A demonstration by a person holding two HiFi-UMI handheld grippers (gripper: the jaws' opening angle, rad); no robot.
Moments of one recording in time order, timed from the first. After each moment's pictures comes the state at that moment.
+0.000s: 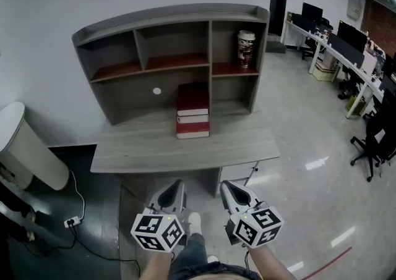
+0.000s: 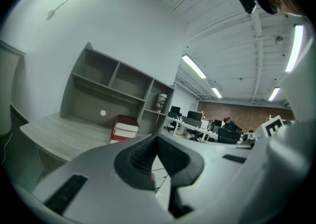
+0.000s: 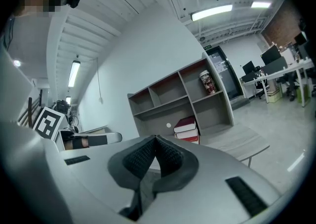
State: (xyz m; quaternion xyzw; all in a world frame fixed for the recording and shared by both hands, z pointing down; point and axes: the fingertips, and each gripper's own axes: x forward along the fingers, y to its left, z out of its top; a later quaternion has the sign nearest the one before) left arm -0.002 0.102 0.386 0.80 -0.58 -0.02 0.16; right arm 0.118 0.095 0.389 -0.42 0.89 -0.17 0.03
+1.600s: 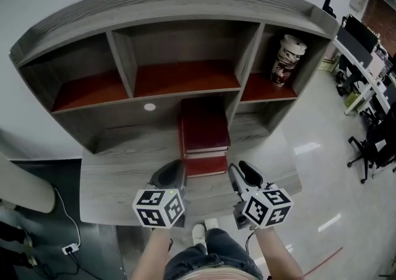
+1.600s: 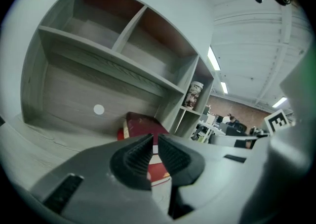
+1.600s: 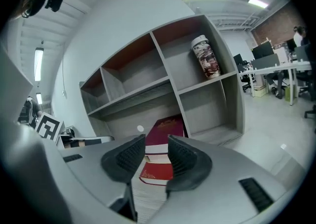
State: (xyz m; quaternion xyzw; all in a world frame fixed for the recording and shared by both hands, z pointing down) left arm -0.107 -0.235 0.432 0.81 -0.54 0.03 0.24; right arm 0.050 -0.228 0.418 -0.50 0.83 -0.22 -0.03
